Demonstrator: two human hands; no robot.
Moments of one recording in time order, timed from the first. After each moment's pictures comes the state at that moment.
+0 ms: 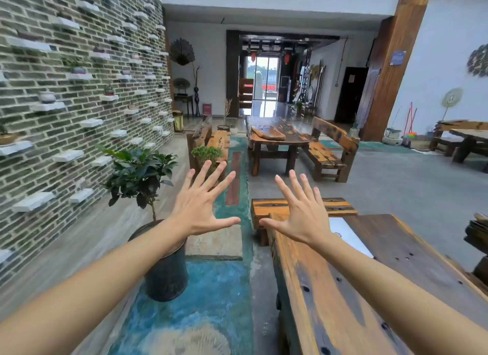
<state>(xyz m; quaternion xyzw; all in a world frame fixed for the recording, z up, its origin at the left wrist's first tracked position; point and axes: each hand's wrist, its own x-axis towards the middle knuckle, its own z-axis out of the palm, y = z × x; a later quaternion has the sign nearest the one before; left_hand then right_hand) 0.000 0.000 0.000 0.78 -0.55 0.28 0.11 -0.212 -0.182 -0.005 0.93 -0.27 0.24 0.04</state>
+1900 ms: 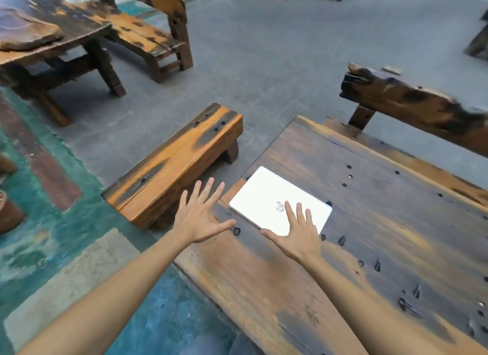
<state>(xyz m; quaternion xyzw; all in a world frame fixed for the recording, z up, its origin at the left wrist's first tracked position) 0.194 -0.745 -0.273 0.59 -0.80 -0.12 0.00 -0.080 -0.681 -0.314 0.59 -0.77 0.07 -0.23</state>
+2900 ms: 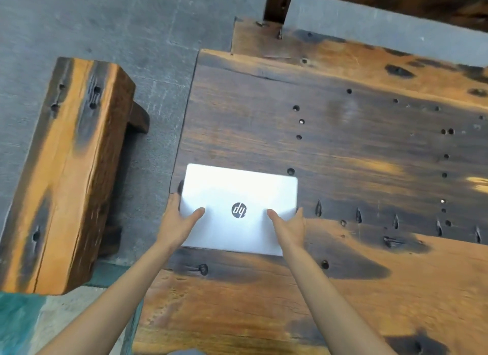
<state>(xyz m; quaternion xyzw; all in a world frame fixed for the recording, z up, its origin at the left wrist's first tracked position) 0.082 -0.934 -0.407 0.58 -0.61 -0.54 0.00 -0.133 -0.763 -0.420 -0.07 -0.87 0.32 -0.37</state>
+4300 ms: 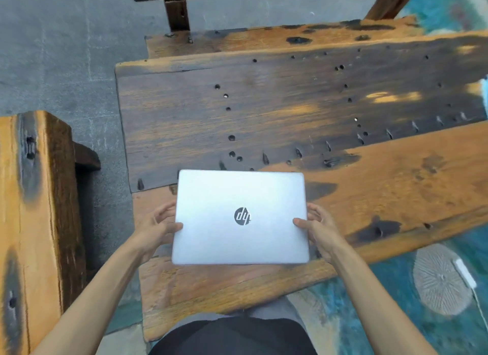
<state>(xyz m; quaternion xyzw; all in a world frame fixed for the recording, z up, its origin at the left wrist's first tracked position) 0.111 -0.888 -0.357 0.46 -0.51 -0.72 -0.09 -0.101 -0.557 -0.327 -0.17 -0.74 0.54 -0.37</state>
